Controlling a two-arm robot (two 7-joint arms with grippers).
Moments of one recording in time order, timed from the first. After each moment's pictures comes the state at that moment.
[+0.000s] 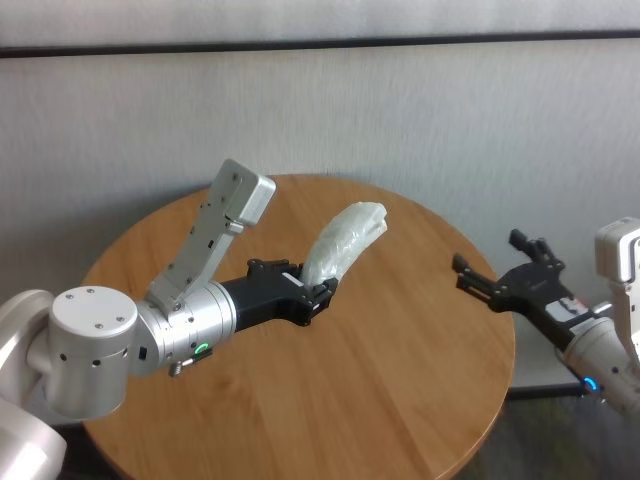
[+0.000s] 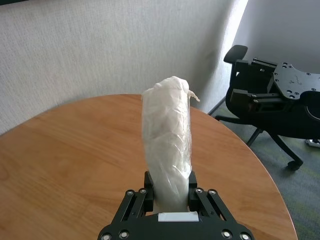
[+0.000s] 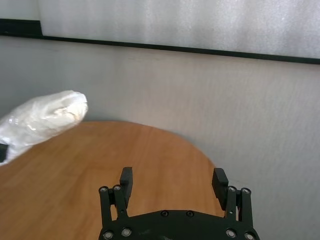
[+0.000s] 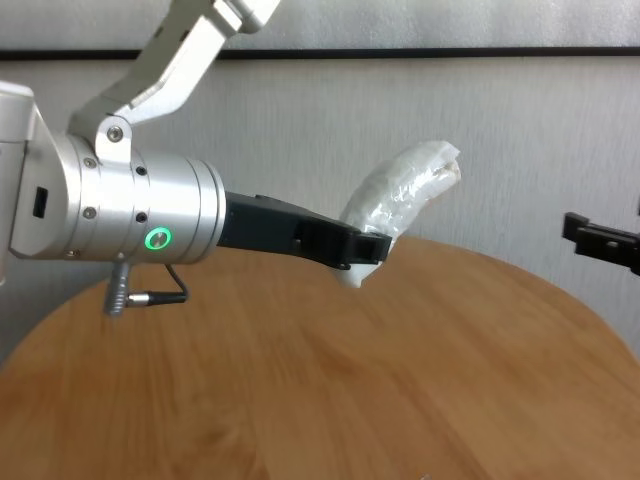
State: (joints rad) left arm -0.38 0.35 0.50 -1.58 -0.33 0.45 -0.39; right arm 0.18 0.53 -0.35 -1.45 0.46 -0.11 0.20
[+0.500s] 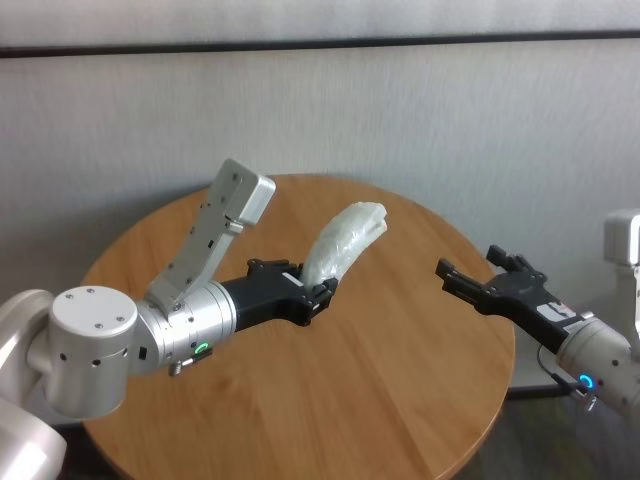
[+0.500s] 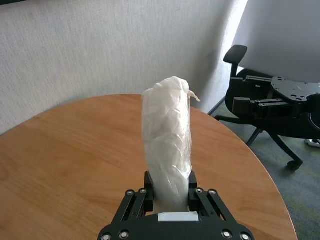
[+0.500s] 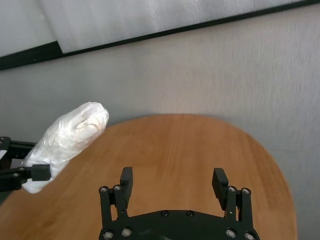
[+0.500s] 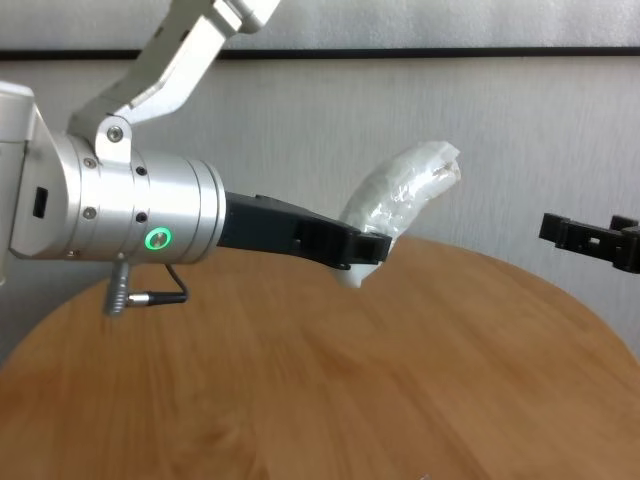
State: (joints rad) left arm -0.38 0.35 0.50 -1.58 -0.33 0.45 -0.39; right arm 0.16 0.50 -0.29 -1.48 0.65 0.05 0.31
